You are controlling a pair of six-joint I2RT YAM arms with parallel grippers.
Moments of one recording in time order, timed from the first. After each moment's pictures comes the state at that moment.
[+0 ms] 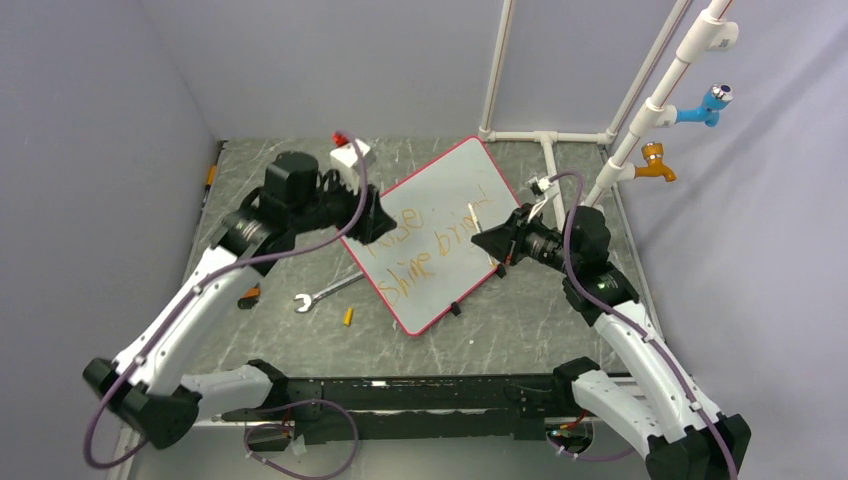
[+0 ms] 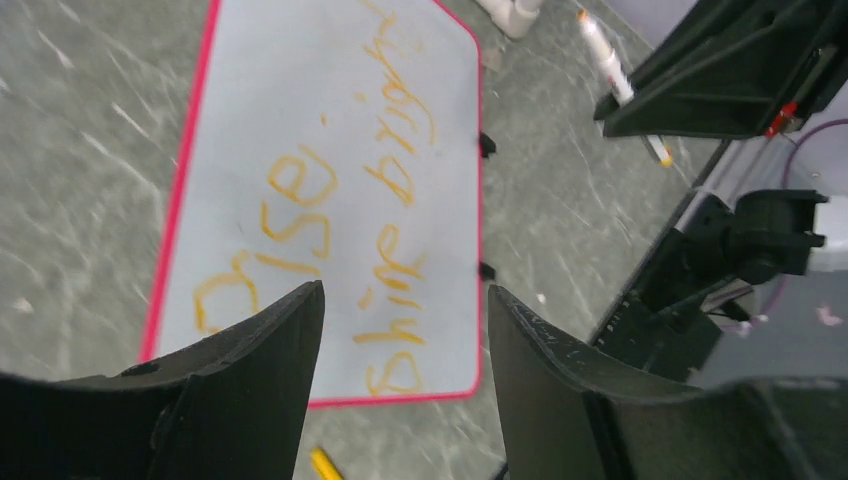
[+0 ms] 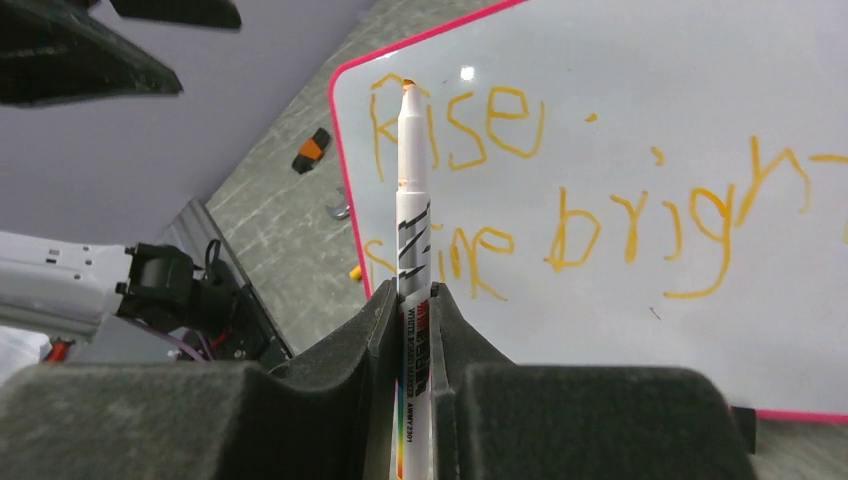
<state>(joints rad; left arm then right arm) -0.55 1.21 1.40 -0.59 0.35 -0.06 0.33 0.85 0.79 -0.15 -0.56 0.39</state>
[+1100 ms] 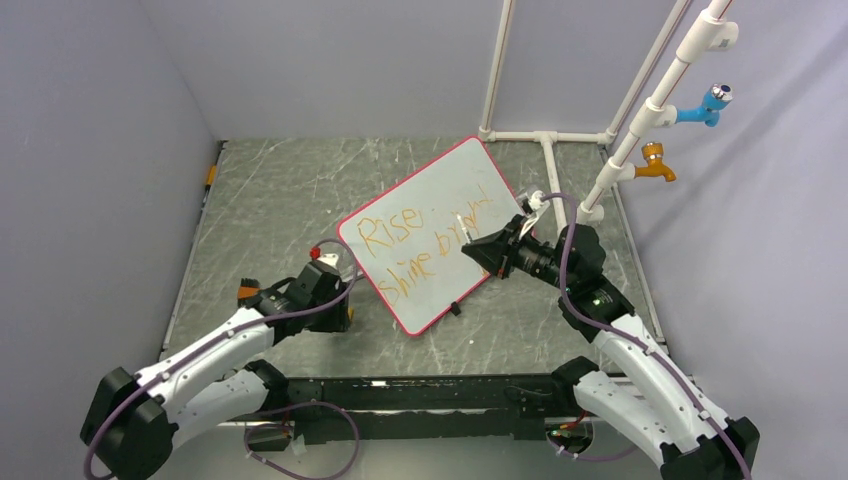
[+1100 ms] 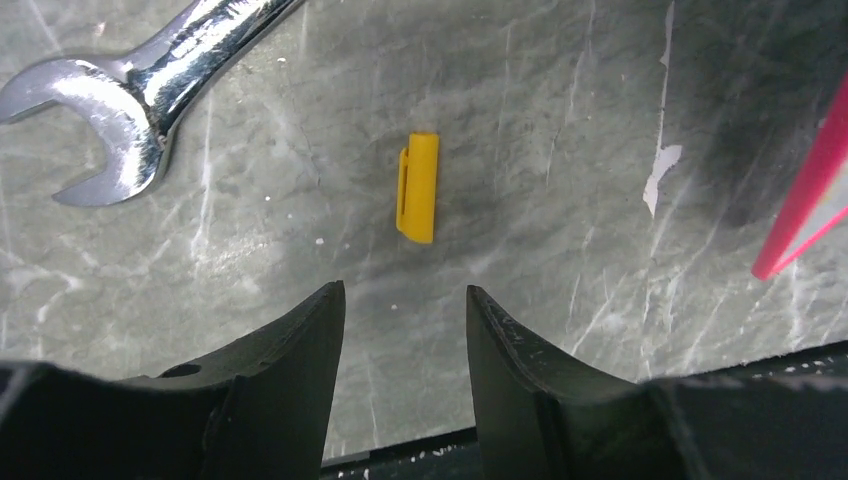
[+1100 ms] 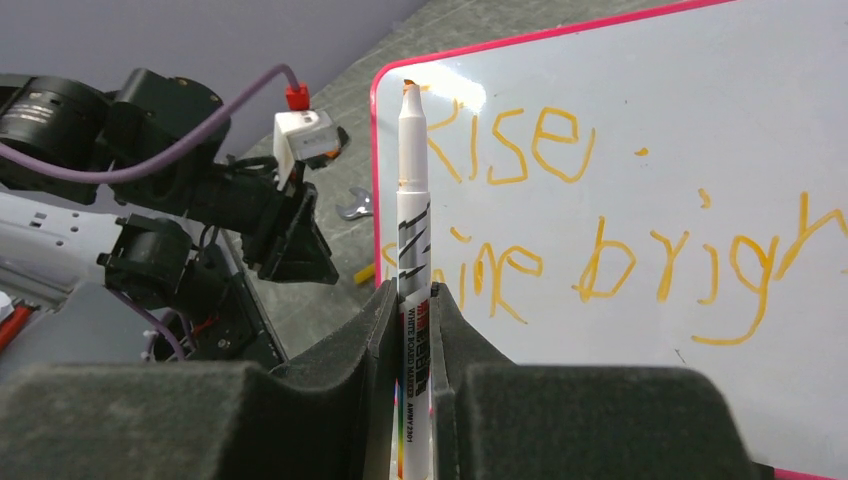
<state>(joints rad) -0.64 0.91 0.53 -0.64 -0.11 -0.56 0.47 0.77 0.68 0.00 -0.51 0.33</state>
